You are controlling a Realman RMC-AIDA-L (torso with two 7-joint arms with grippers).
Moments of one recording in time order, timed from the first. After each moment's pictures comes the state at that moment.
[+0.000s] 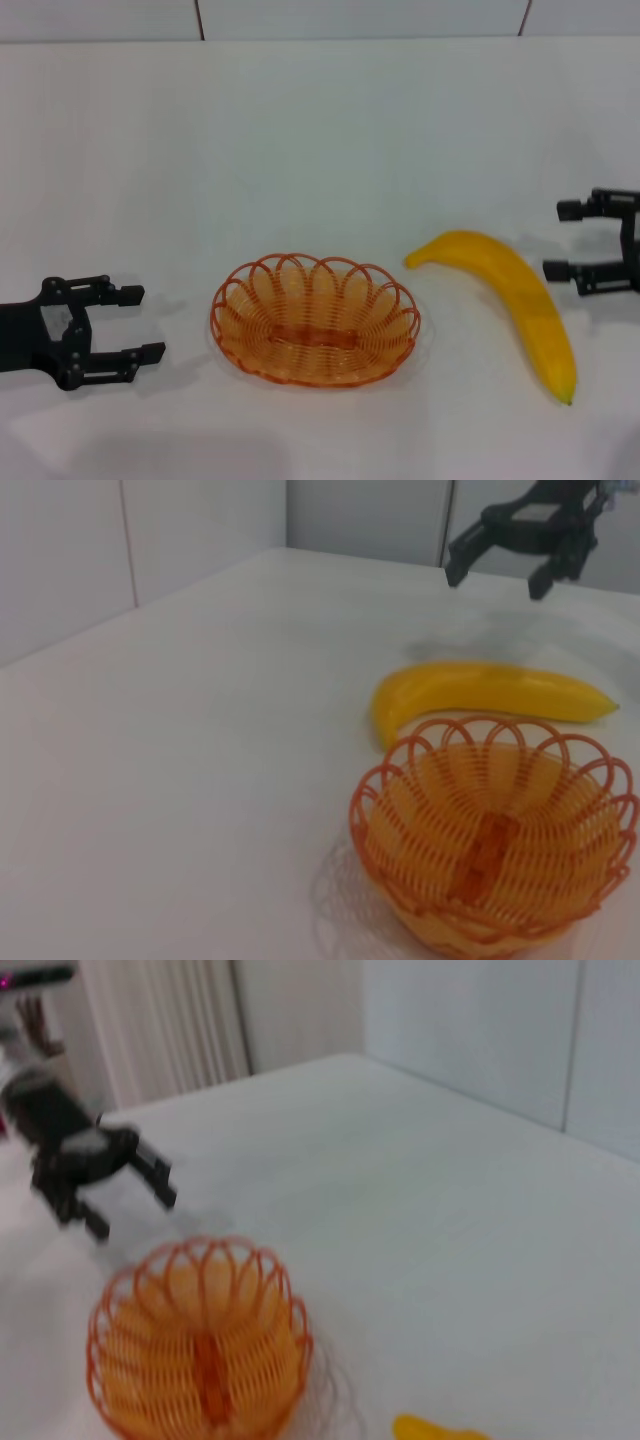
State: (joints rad) left arm -0.38 -2.04 0.65 0.77 2.19 1.65 -1.12; right arm 0.49 1.96 -0.38 -0.74 -2.35 -1.77 1.24
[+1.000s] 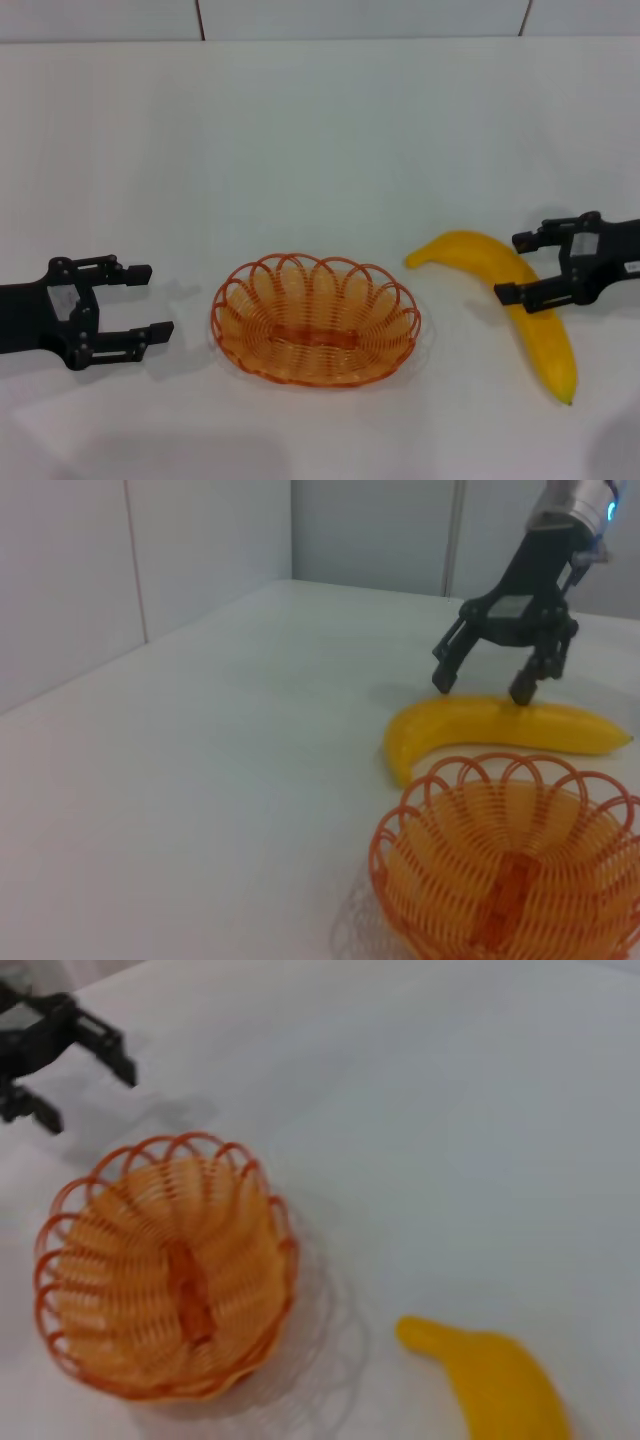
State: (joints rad) left arm -0.40 -2.04 0.64 0.75 2.17 1.65 -1.11; right arm 0.53 2.02 -0.62 -0.76 -2.40 -1.58 1.47
